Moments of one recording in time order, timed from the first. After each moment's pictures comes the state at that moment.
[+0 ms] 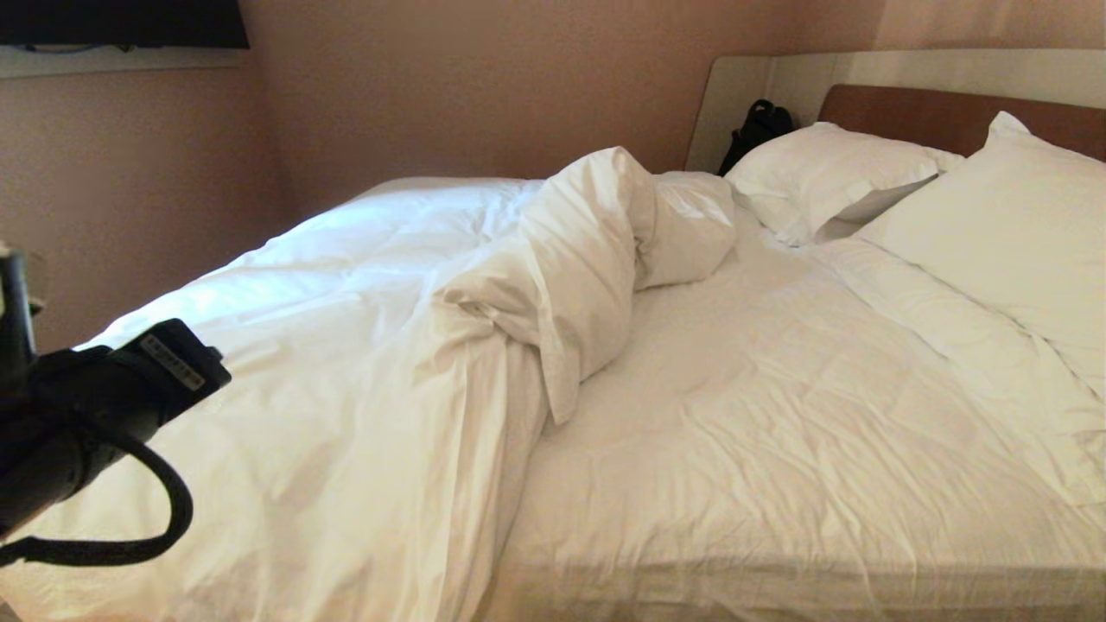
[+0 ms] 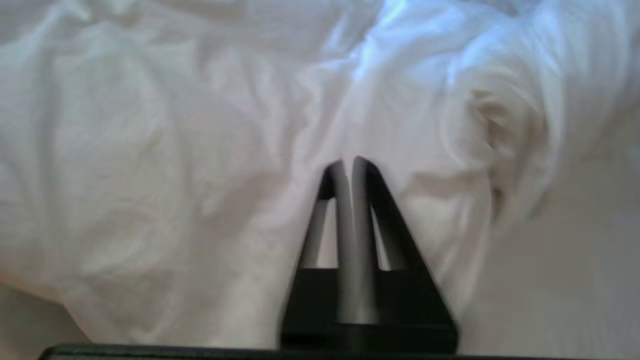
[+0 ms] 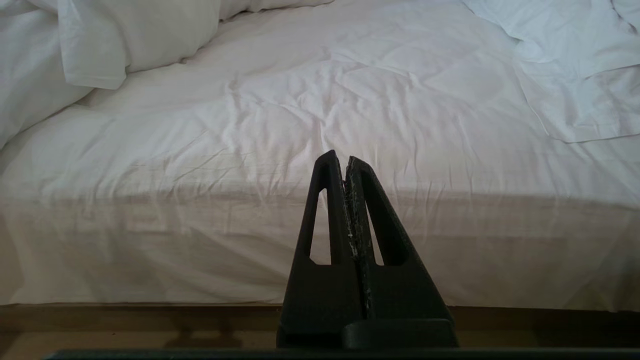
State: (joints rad) left arm -0.31 1.23 -0.71 -0.21 0.45 -0.68; right arm 0.00 0.00 0.00 0.00 0.00 0.03
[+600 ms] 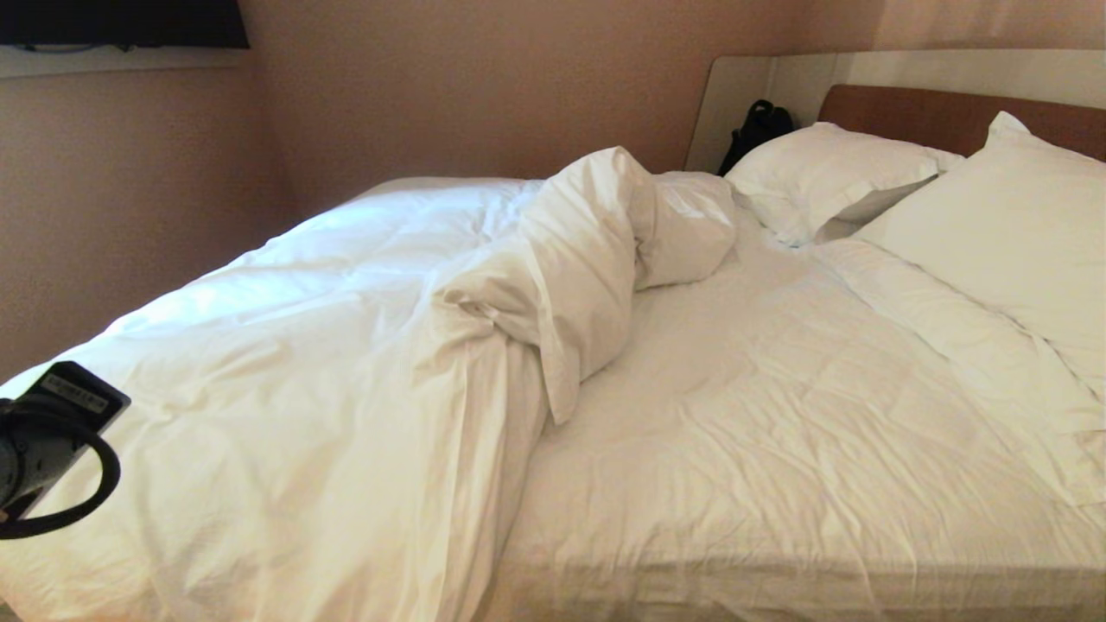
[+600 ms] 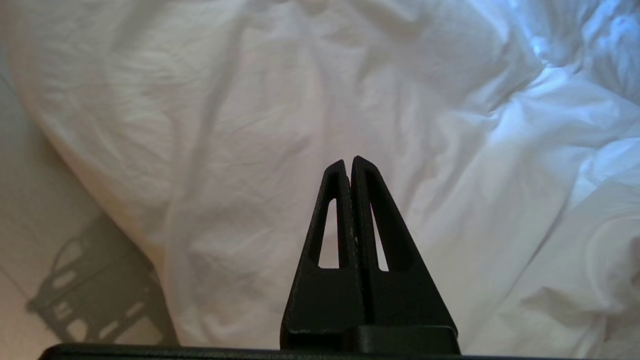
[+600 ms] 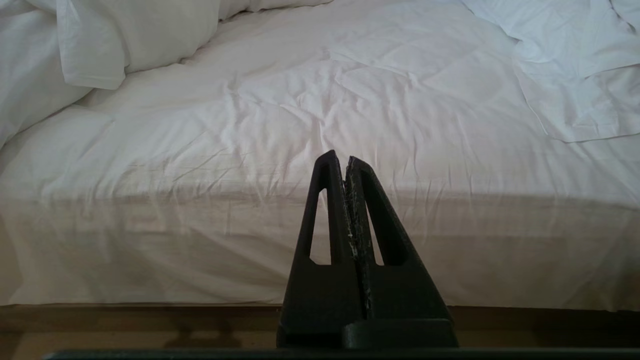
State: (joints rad) left arm 0.12 1.30 -0.67 -0.13 0.28 -0.83; right arm 0.00 0.00 0.00 0.00 0.00 0.03
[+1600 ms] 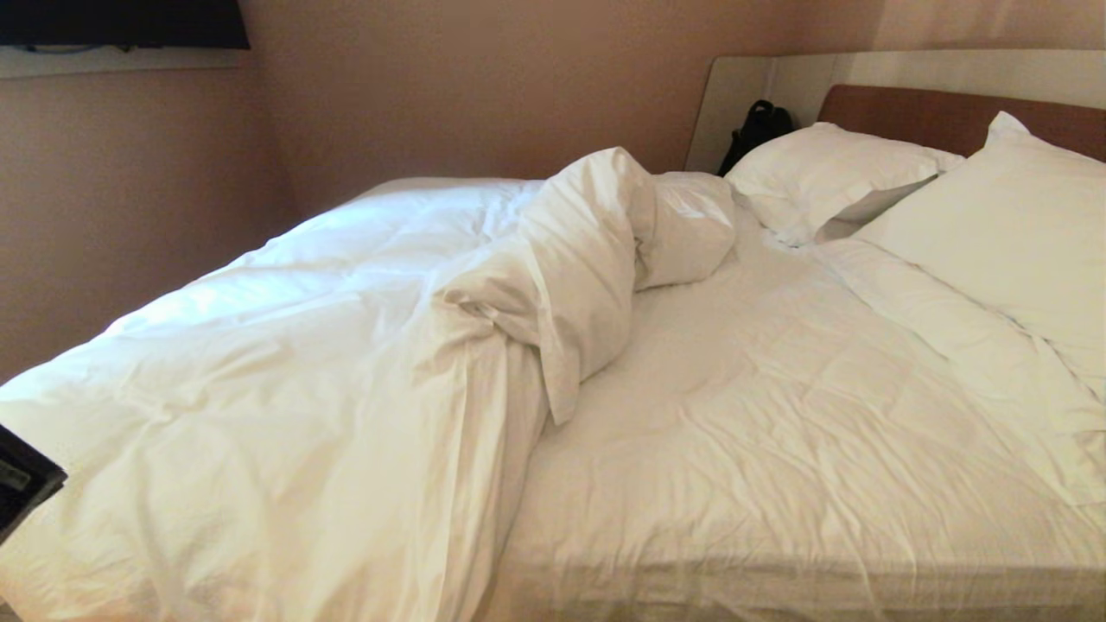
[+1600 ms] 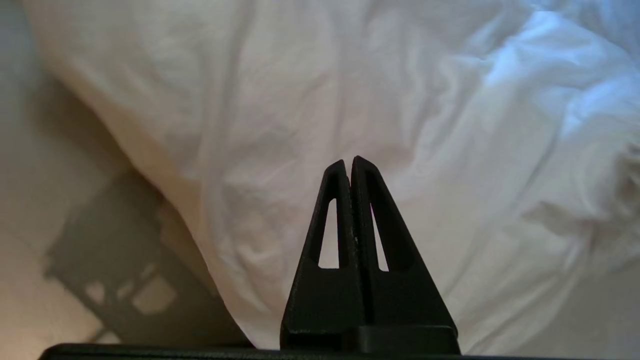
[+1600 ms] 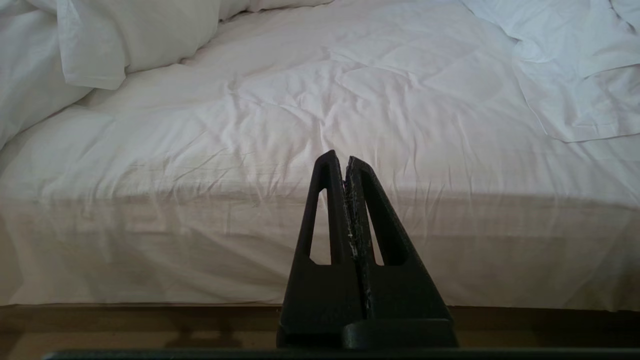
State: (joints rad) left arm 0.20 1.07 -0.58 0.02 0.12 -0.80; right arm 0.00 0.00 0.00 0.00 0.00 0.03
